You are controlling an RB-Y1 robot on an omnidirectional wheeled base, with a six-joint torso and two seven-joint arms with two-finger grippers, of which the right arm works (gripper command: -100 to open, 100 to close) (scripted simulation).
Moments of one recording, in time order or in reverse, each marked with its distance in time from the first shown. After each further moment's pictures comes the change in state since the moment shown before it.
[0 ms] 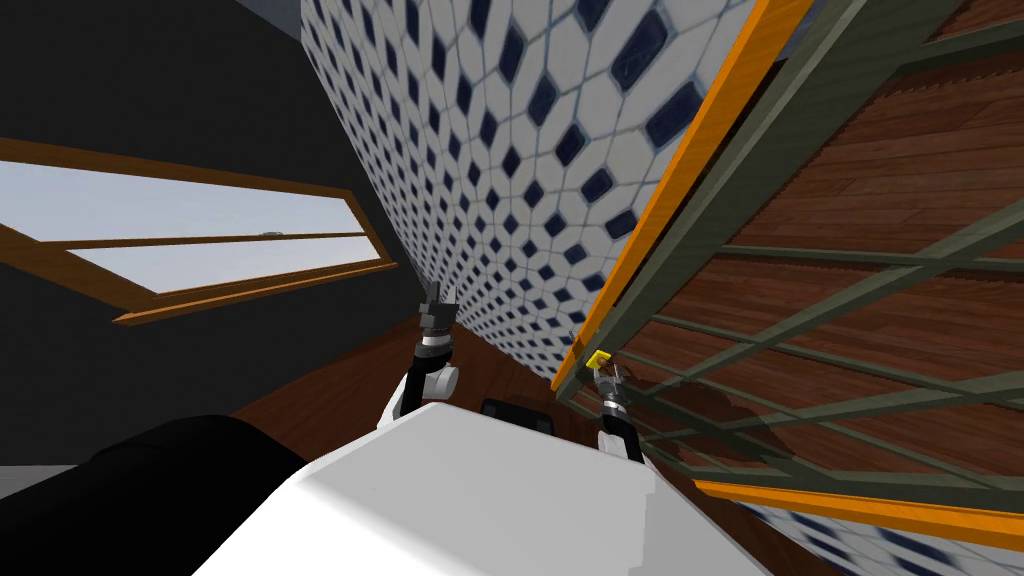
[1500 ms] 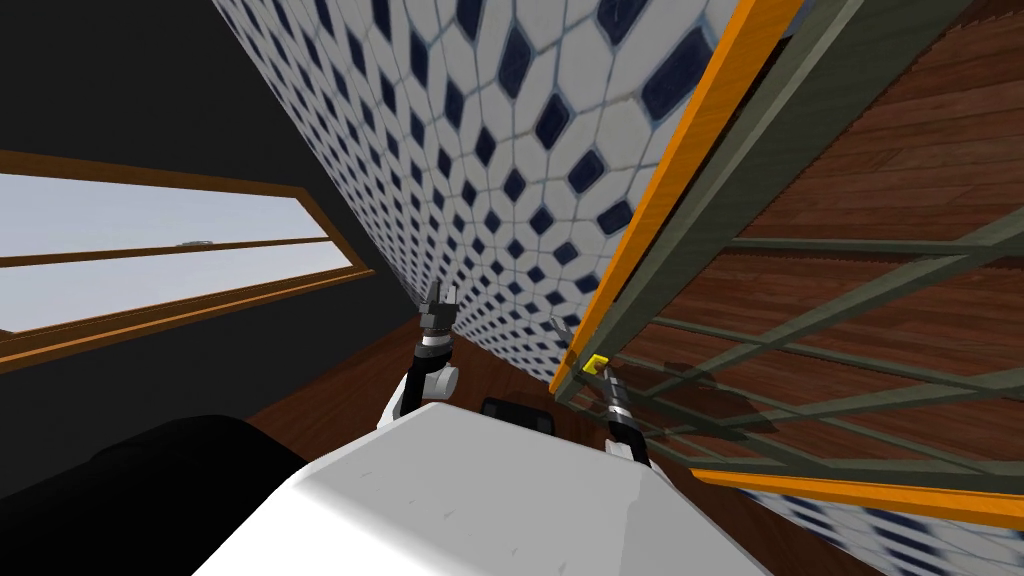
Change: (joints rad) arm 0.020 -0.017 -0.050 0.006 0.136 -0.031 0.349
